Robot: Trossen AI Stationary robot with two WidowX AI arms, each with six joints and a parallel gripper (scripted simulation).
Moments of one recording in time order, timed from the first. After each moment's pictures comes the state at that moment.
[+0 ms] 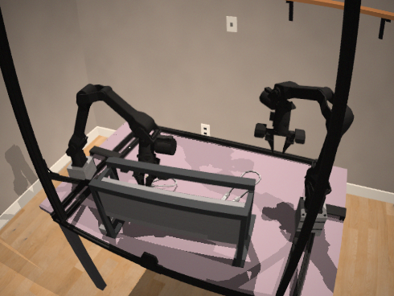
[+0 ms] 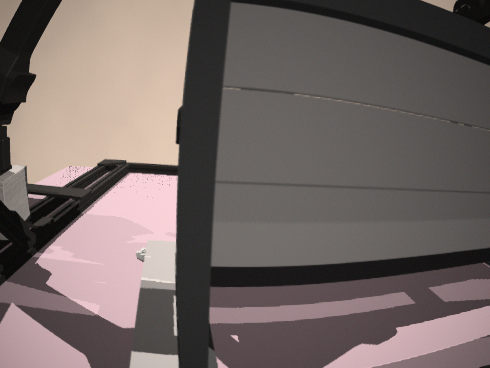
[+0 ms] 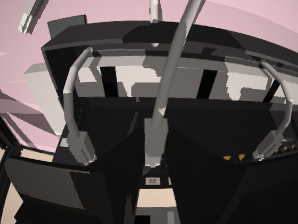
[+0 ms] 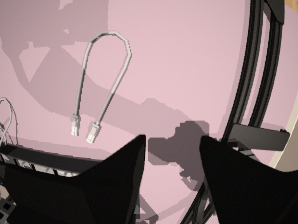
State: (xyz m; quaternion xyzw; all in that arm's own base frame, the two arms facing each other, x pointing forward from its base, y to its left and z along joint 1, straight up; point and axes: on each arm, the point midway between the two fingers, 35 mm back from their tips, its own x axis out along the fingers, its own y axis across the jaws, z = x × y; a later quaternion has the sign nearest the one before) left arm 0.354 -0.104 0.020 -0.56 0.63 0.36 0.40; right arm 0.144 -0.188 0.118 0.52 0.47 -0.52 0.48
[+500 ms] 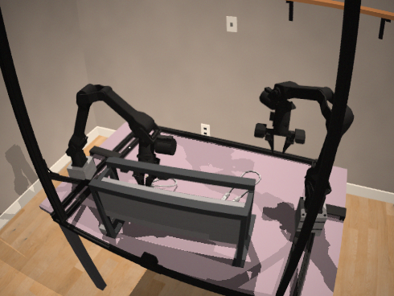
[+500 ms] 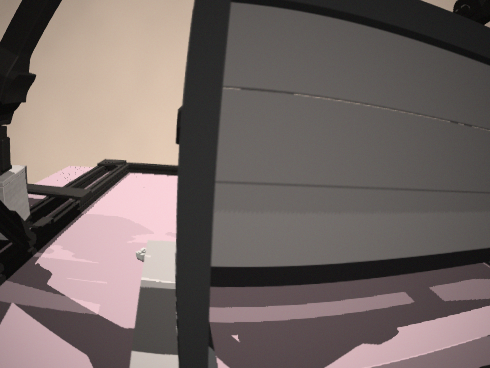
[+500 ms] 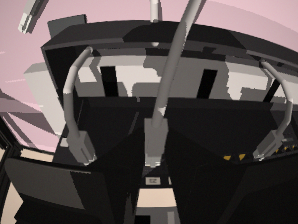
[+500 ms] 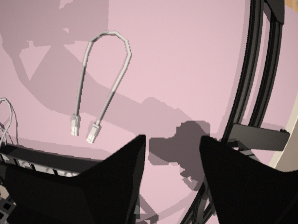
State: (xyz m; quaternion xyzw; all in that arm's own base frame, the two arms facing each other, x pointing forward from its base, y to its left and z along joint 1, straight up) left arm 0.354 -0.105 0.020 -0.56 0.63 0.36 0.40; right arm 0.144 -0.188 0.118 0.52 0.47 -0.52 0.48
